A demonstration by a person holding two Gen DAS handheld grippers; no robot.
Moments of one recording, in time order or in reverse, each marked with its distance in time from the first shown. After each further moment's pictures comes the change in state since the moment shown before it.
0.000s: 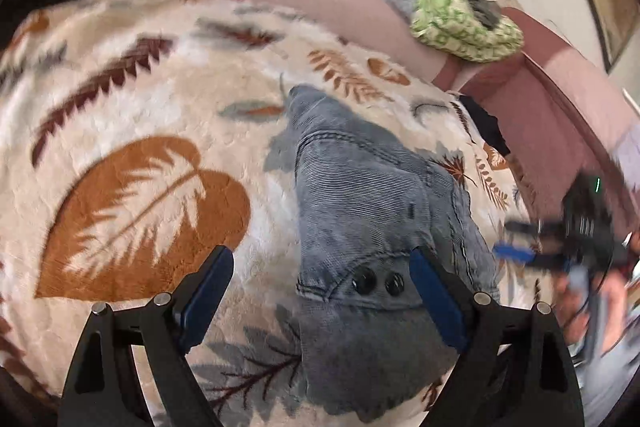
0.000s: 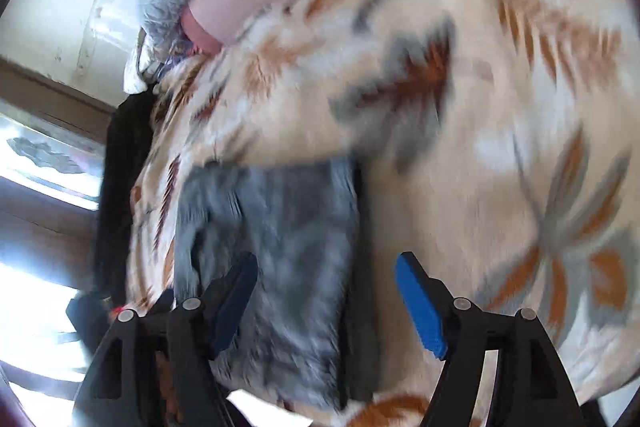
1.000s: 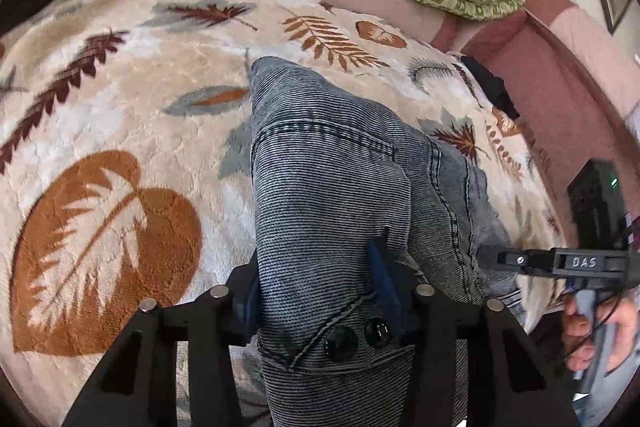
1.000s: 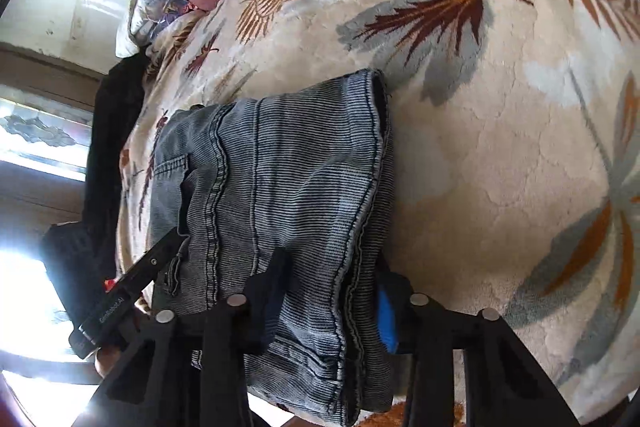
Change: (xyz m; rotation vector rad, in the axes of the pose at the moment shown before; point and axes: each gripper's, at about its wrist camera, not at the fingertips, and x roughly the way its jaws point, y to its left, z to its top) left arm 0.044 -0.028 0.015 0.131 0.080 0.061; right arm 0.049 0.031 -0.014 -0.080 0.042 -0.101
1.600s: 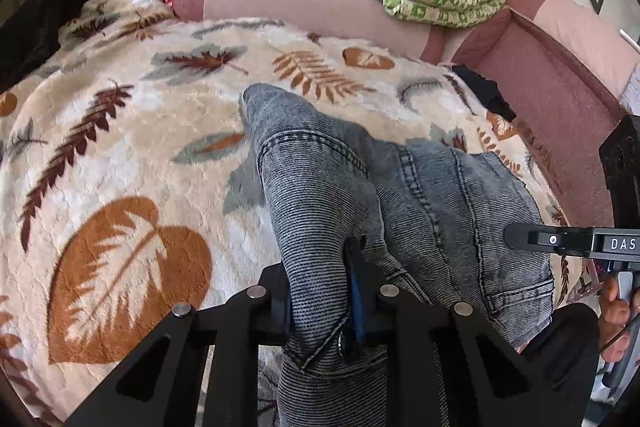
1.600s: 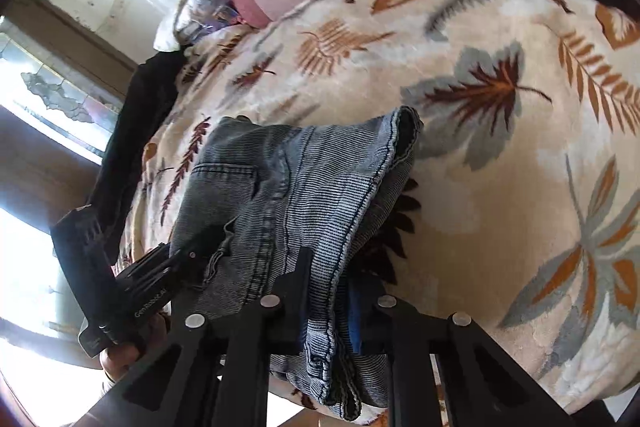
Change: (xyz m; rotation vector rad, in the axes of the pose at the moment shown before) left arm -0.031 -0.019 0.005 0.088 -0.105 0.054; right arm -0.046 0.048 -0.003 -0.154 -0.127 0.015
